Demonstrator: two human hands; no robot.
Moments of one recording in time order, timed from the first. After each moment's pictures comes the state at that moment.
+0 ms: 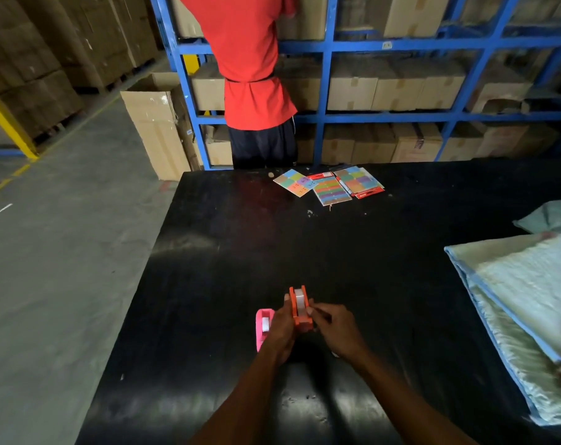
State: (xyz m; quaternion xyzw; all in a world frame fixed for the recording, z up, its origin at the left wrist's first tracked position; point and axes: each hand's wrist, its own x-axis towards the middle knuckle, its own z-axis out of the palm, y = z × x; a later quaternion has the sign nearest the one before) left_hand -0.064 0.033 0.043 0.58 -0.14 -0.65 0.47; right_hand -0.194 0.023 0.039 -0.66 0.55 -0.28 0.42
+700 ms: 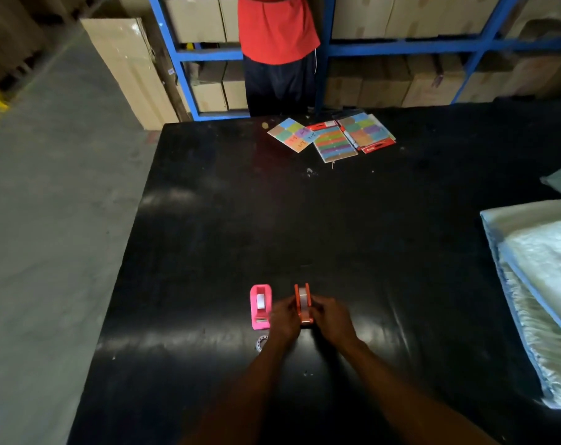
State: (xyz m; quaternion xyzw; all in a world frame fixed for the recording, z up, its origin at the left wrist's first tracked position) left_hand -0.066 0.026 -0.044 0.69 -0.37 -0.53 0.33; right_hand -0.199 -0.002 -0.078 -0.68 0.57 -0.18 0.42
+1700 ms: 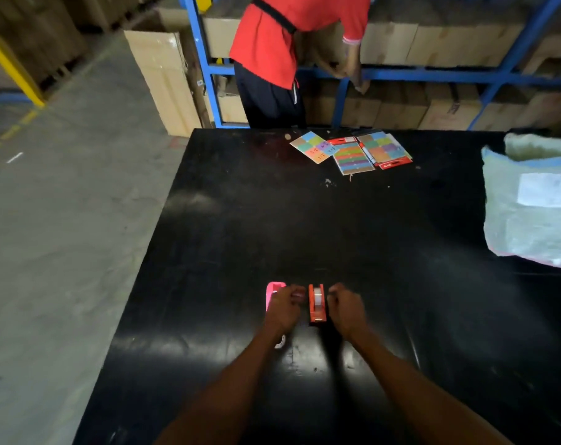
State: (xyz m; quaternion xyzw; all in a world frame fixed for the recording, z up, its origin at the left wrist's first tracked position) left_hand -0.023 0.031 -0.016 0.70 -0.50 -0.42 0.30; right_hand -0.191 -0.011 -0.049 -0.70 0.64 -0.15 0.29
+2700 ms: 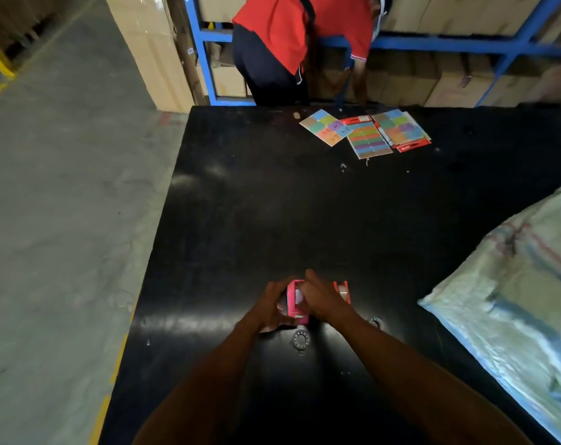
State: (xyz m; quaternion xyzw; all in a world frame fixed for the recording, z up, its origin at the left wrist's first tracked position) left_hand 0.088 0.026 -0.074 0.62 -0.60 -0.46 0.20; right_hand -0.076 -0.037 -0.054 -0.77 0.54 0.10 0.34
